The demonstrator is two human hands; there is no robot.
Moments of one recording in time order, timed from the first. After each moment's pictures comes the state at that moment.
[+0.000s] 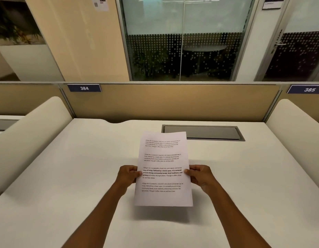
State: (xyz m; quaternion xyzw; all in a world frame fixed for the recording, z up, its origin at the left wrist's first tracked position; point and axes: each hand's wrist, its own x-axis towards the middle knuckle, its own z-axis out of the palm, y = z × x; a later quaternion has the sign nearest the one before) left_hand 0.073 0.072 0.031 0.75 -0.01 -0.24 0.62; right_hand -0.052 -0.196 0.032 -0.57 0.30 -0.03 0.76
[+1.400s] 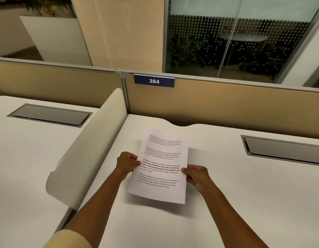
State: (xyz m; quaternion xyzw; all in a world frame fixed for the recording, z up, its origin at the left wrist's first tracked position) left_hand 0.390 0.389 0.021 0.83 0.06 -0.20 0.52; right_hand 0.265 0.147 0.012 -0.53 0.39 0.01 0.75
